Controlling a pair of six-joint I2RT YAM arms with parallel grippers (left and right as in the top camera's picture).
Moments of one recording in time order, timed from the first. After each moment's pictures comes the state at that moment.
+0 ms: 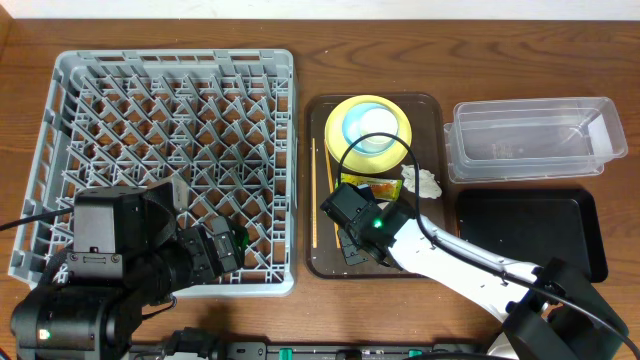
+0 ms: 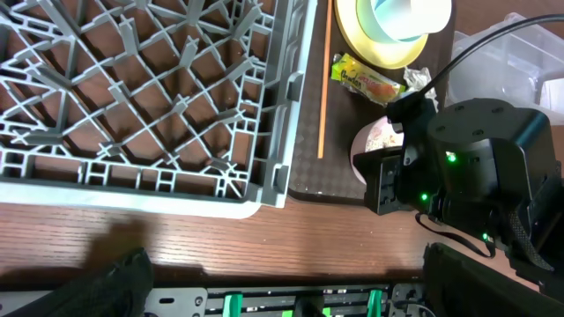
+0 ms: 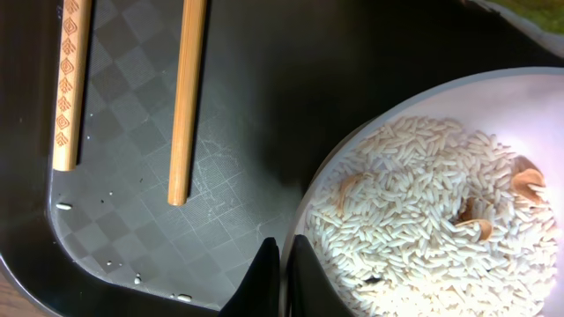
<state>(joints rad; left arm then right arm) -0.06 0.89 1.34 -1.52 0.30 -0.41 0.86 1.64 0.95 -0.68 0.09 0.57</state>
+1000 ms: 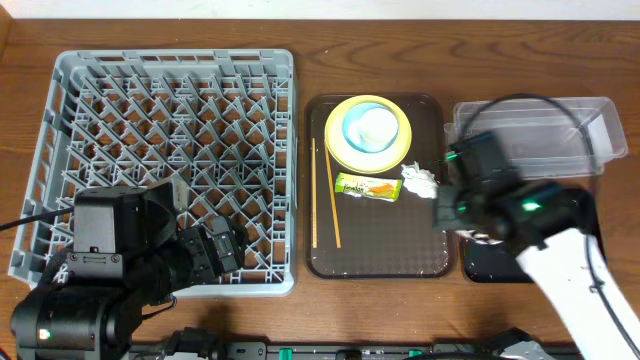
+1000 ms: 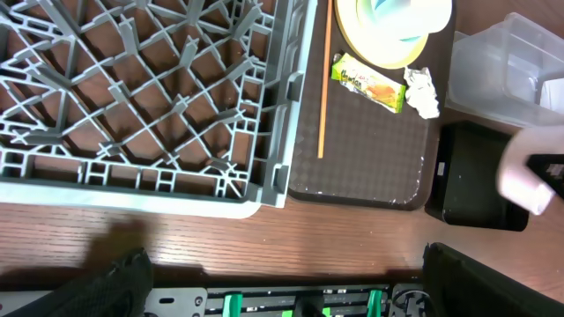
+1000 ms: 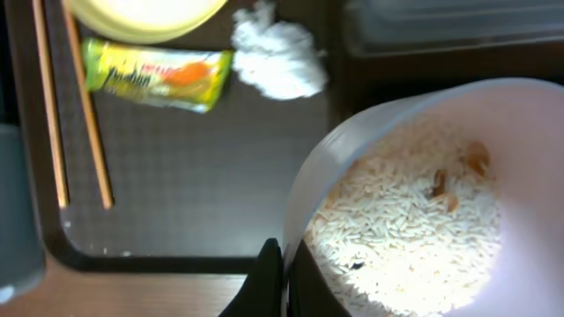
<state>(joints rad) -0.06 0.89 1.34 -1.52 0.30 -0.41 0.34 1.21 1.14 -1.13 0.05 0.39</state>
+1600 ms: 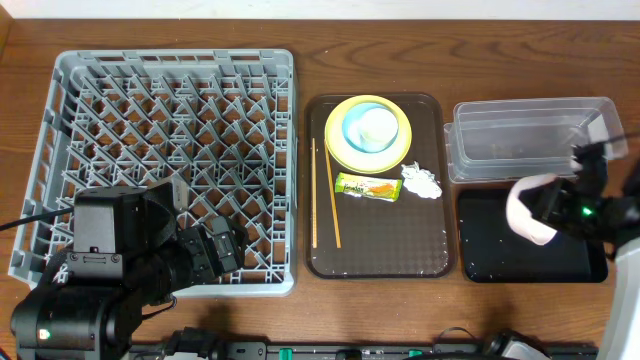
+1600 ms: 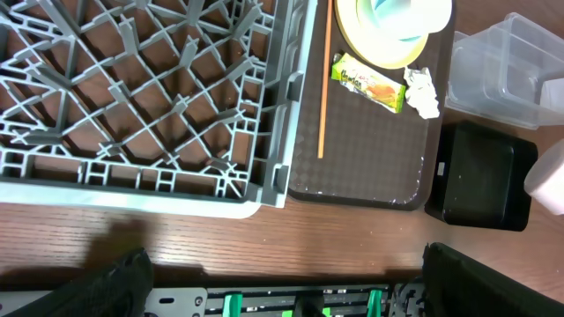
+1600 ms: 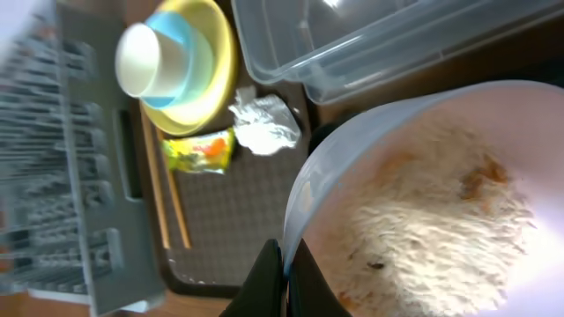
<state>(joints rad) -0.06 0.89 1.34 -1.52 0.30 -0.41 -0.54 1.19 1.05 -1.12 -0.68 -0.07</state>
